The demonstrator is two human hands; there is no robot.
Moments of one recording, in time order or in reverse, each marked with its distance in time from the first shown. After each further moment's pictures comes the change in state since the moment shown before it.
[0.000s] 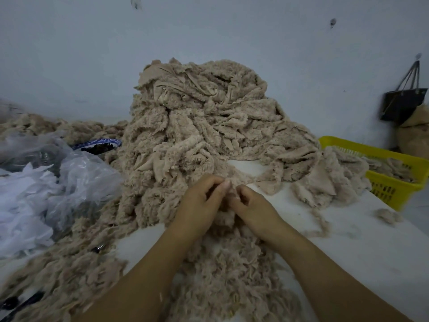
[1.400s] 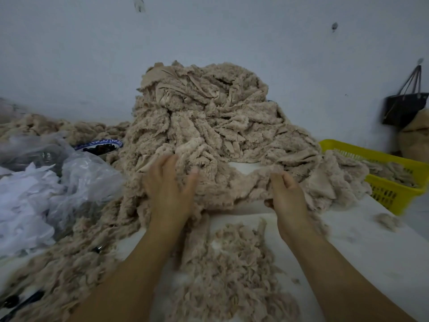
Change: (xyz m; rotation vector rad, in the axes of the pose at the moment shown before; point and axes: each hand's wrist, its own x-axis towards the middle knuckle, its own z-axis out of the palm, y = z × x) left_hand 0.010 -0.017 -0.029 0.378 0.388 -0.097; right_hand 0.001 -0.001 -0.032 0.426 0.533 0.121
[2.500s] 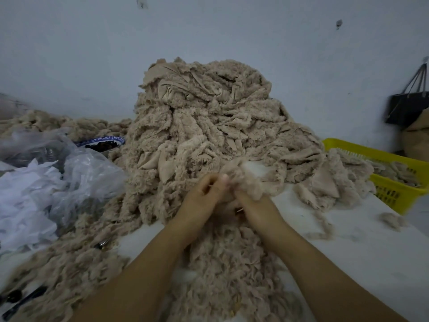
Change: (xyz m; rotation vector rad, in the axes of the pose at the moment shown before) left_hand -0.016 0.010 0.021 -0.721 -0.584 -0.147; right_hand -0.024 0.011 0.030 -0.137 -0.386 0.087
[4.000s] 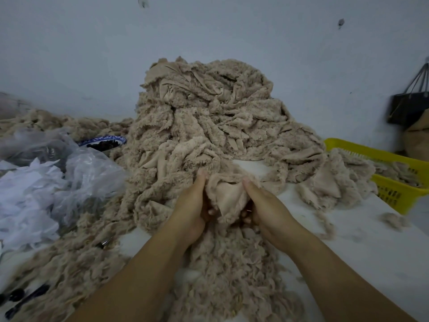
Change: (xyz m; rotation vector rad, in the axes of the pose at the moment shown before) left_hand 0.004 0.008 0.004 -0.435 0.171 -0.356; right_hand 0.000 -0.001 -0.011 0.201 -0.195 0.060
